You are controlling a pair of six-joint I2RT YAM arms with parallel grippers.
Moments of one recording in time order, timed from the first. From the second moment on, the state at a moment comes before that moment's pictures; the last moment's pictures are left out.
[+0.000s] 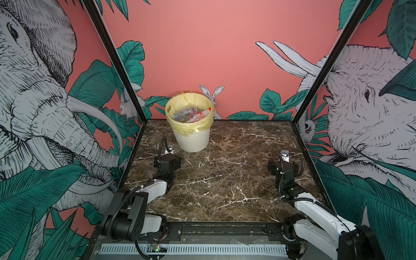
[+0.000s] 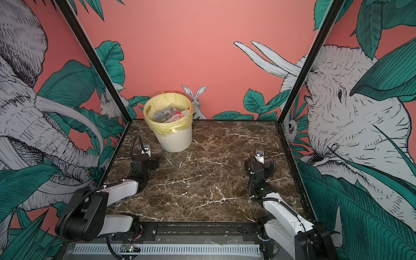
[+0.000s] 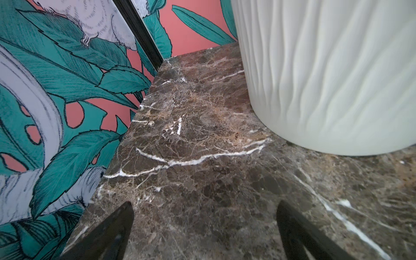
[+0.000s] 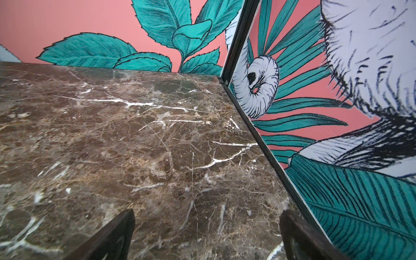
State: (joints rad) left arm -0.21 1.36 0.39 0.56 -0.45 0.14; right arm 0.30 0.99 0.36 0.20 0.65 0.04
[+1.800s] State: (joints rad) left arm -0.07 1.55 0.43 0.74 -0.15 0.13; right arm 0.01 1.54 0.36 0.84 0.20 -0.02
